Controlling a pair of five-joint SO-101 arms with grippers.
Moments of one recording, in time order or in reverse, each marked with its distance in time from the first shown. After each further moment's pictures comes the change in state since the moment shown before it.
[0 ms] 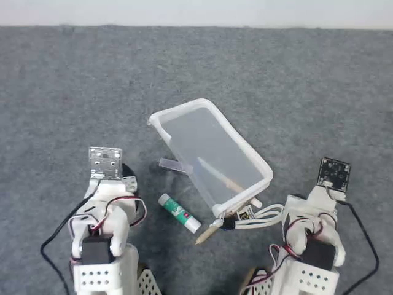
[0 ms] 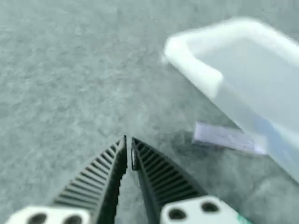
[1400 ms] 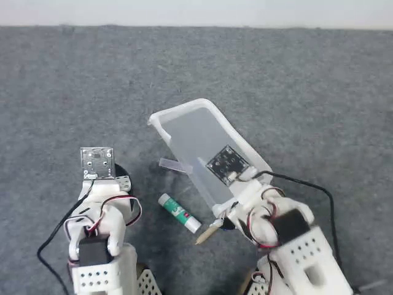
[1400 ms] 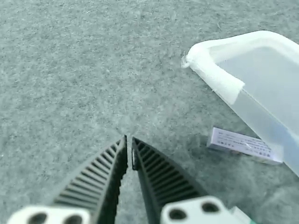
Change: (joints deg) left arm -3.9 0.0 -1.2 1.0 0.0; right arm -44.2 37.0 -22.6 -1.6 17.7
